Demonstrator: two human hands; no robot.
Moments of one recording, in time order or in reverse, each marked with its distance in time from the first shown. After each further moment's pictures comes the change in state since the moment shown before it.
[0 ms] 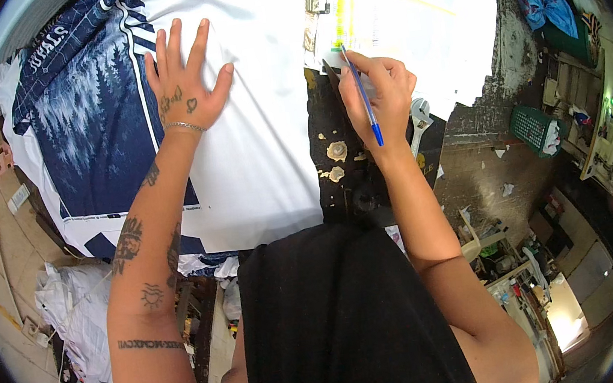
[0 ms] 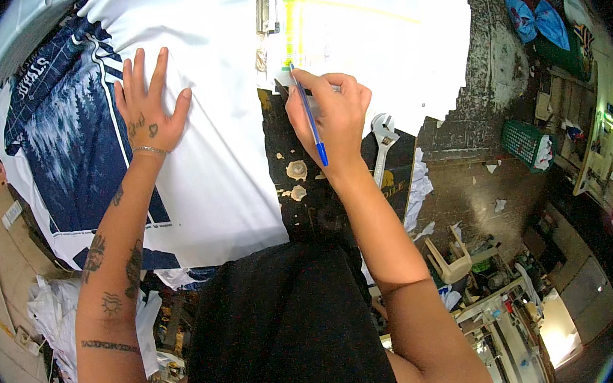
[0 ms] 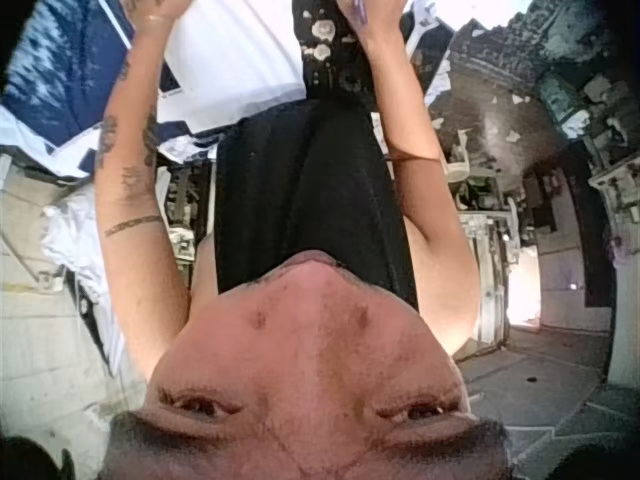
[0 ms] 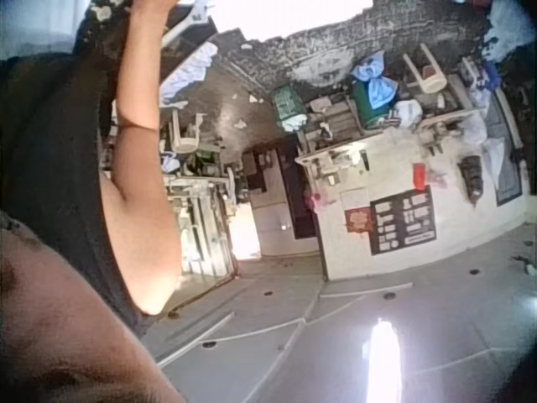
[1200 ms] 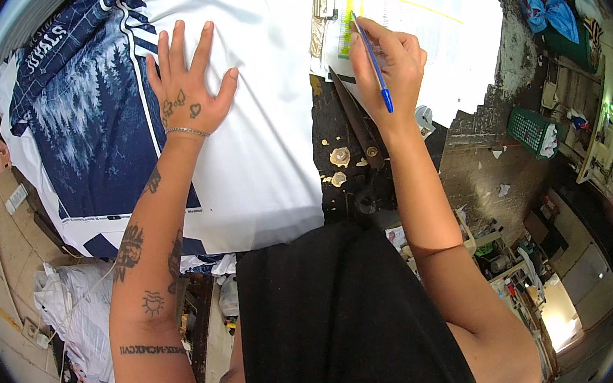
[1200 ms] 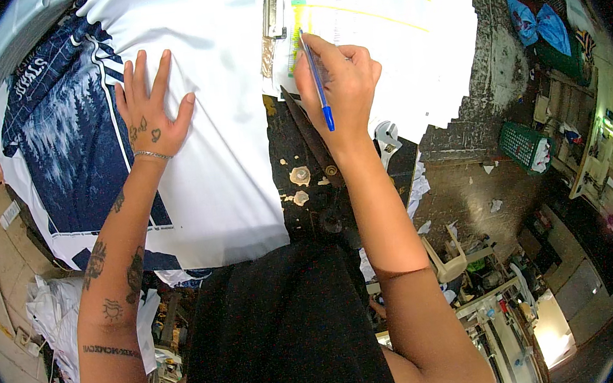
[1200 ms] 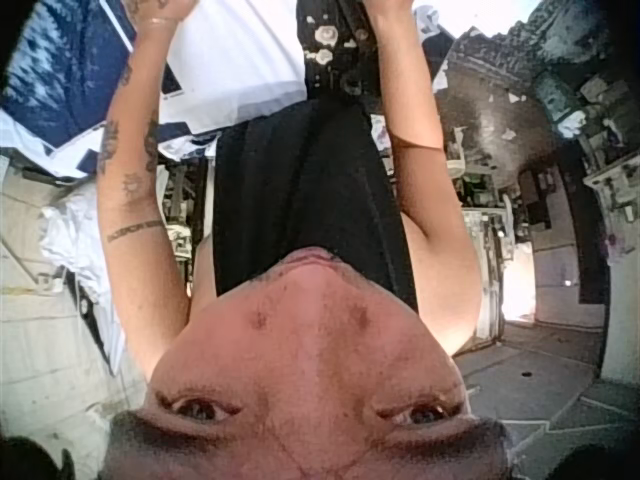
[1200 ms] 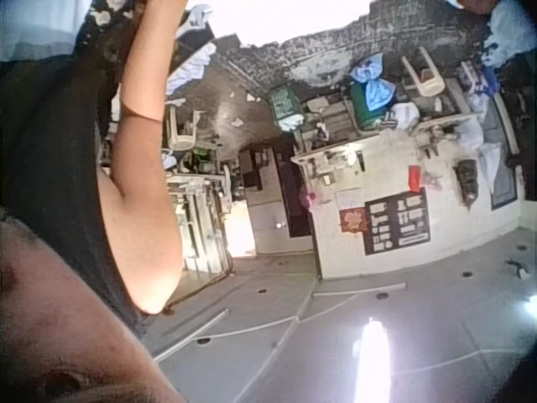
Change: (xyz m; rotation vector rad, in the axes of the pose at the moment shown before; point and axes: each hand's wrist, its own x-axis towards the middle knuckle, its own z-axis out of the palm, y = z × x) left_hand 0.002 0.000 -0.002 0.003 -0.010 -0.001; right_hand 0.044 0.013 0.017 -0.007 0.034 -0.002
